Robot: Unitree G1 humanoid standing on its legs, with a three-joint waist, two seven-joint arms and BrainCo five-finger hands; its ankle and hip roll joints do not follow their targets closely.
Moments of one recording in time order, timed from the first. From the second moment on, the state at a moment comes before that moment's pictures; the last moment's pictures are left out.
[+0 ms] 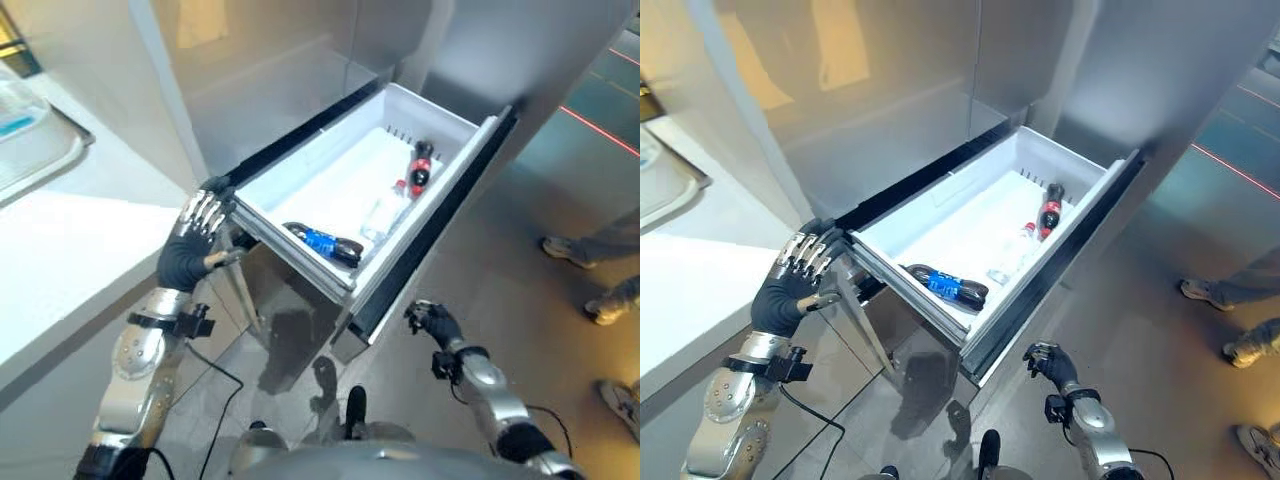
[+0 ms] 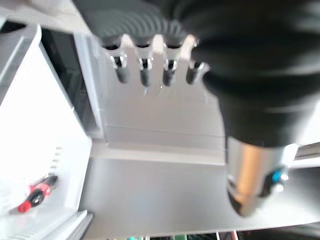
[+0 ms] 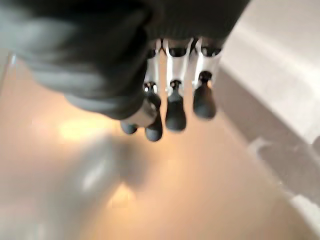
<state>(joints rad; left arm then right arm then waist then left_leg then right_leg) 0.17 0.48 -0.02 -0.28 -0.54 -0.30 -0.15 -0.04 -0.30 0.25 0.61 0.39 -0.18 0.10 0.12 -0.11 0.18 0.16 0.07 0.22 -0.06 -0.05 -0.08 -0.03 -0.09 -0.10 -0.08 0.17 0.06</state>
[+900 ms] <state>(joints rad) 0.08 0.48 -0.10 -0.26 -0.73 -0.29 -0.20 -0.78 -0.16 0.54 0.47 0.44 -0.18 0.08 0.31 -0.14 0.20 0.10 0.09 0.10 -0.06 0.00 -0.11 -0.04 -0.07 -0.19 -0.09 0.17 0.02</state>
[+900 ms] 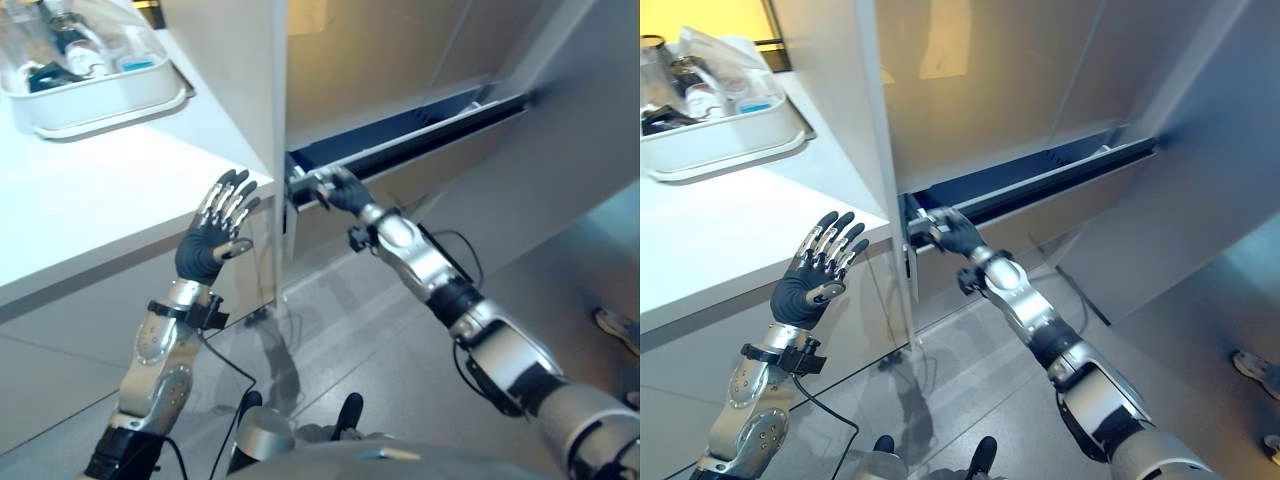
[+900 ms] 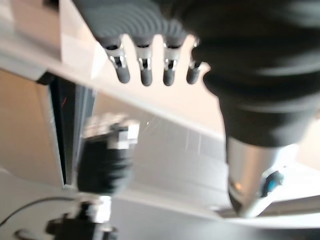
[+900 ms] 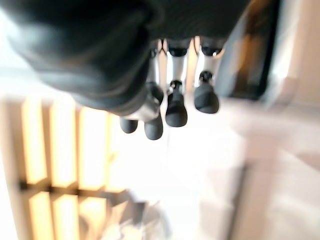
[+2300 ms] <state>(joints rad) 0.16 0.47 -0.21 0.45 -0.31 -0.30 -0.19 0.15 -0.23 0.16 1.08 0.29 -0.19 0.03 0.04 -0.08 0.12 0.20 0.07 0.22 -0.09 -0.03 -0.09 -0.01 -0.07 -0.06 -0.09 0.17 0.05</state>
